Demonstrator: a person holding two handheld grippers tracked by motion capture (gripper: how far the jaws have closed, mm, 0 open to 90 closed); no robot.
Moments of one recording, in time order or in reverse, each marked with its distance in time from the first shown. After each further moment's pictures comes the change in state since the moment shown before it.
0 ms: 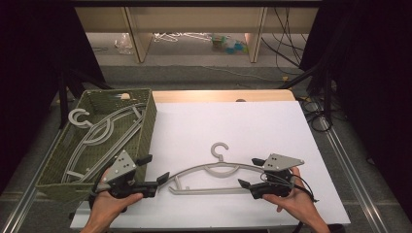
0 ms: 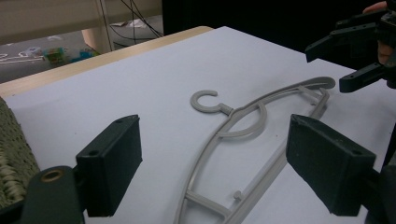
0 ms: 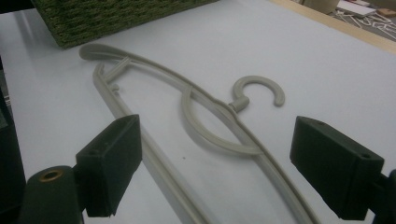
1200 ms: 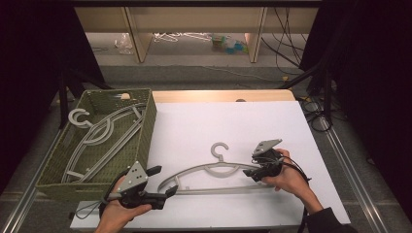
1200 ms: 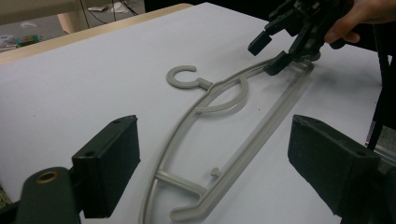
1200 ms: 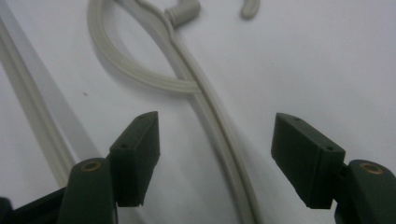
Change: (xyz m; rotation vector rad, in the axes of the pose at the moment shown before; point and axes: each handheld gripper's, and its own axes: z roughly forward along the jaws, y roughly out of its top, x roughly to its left) left arm -0.015 -0.024 0.016 0.060 -0.059 0.026; right arm -0.057 -0.008 0.054 0.359 -0.016 -0.008
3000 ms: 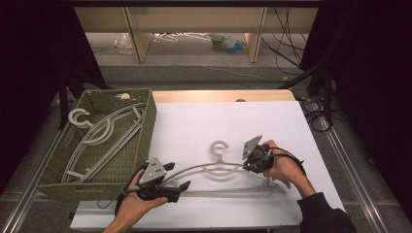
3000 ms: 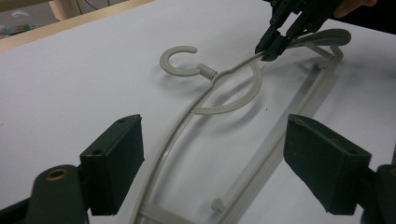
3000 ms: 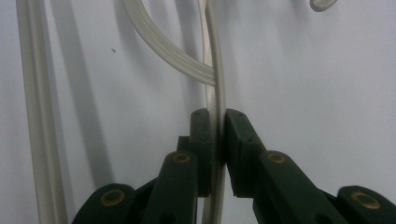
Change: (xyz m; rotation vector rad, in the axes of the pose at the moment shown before) left arm -0.005 0.009 0.047 0.070 -0.002 0.020; right arm -0.001 0.033 0.005 0.198 0.109 -0.393
